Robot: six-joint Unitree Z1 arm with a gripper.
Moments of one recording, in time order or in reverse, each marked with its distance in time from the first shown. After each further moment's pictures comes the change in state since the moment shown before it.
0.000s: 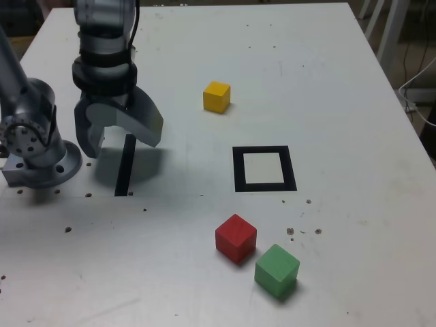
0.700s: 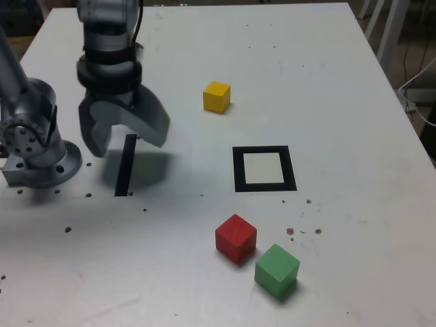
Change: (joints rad) arm -0.059 0.000 -0.059 0.016 -0.025 0.038
